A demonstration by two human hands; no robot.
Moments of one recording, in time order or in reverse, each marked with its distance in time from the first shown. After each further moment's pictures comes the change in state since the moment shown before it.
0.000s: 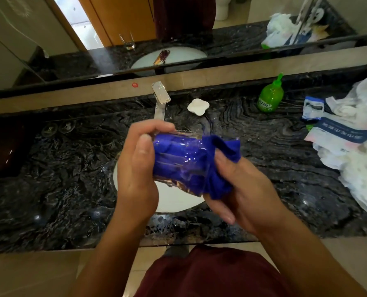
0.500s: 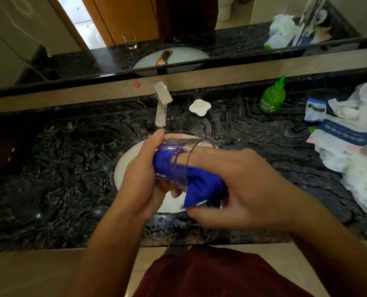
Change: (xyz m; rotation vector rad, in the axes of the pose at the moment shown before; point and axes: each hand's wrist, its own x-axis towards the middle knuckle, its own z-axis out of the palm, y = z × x) left_hand 0.007 -0.001 0.003 -0.315 0.074 -0.686; right_hand 0.007 -0.038 -0.006 -1.352 -0.195 -0.375
